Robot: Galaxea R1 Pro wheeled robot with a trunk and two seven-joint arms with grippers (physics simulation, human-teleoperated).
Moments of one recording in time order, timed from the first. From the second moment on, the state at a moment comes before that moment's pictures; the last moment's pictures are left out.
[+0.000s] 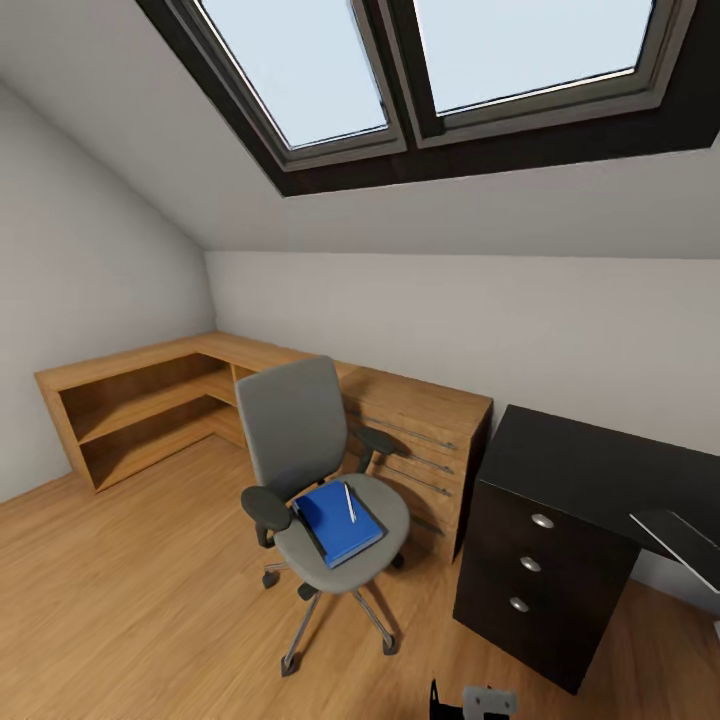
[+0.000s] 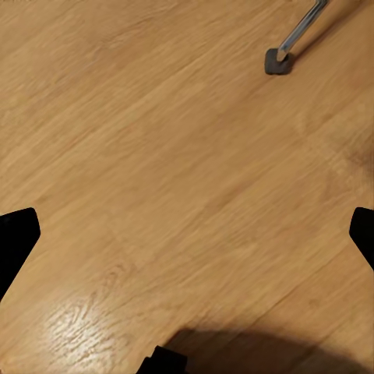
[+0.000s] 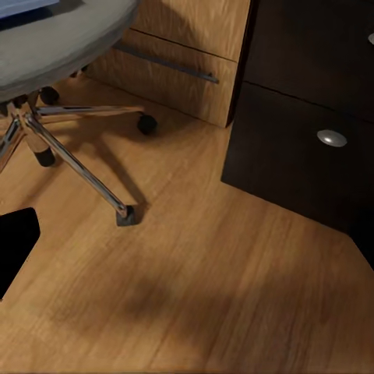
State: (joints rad) left arm -0.06 0.00 -0.43 -0.45 0.56 -0.25 0.40; right arm -0.36 0.13 0.39 -0.08 -0.29 -0.63 -0.31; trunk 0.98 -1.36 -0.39
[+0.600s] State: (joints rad) left arm -0.06 0.01 -0.43 -0.44 0.56 -0.25 0.40; right arm -0.36 0.13 0.39 -0.08 -0.29 -0.63 -0.31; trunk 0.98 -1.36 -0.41
